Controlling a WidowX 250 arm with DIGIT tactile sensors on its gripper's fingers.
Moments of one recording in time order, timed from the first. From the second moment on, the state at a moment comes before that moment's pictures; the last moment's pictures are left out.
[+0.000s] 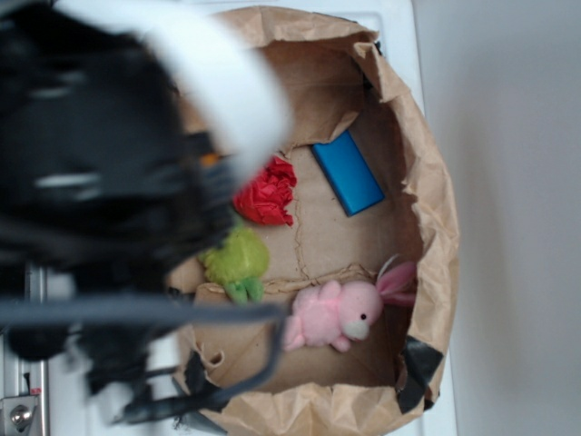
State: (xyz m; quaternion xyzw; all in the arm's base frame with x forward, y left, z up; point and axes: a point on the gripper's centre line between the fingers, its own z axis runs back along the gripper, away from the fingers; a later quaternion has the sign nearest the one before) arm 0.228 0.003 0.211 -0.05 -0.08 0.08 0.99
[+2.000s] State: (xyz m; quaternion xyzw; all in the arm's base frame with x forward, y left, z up) arm 0.261 0.011 0.088 -0.03 -0.13 0.10 0.99
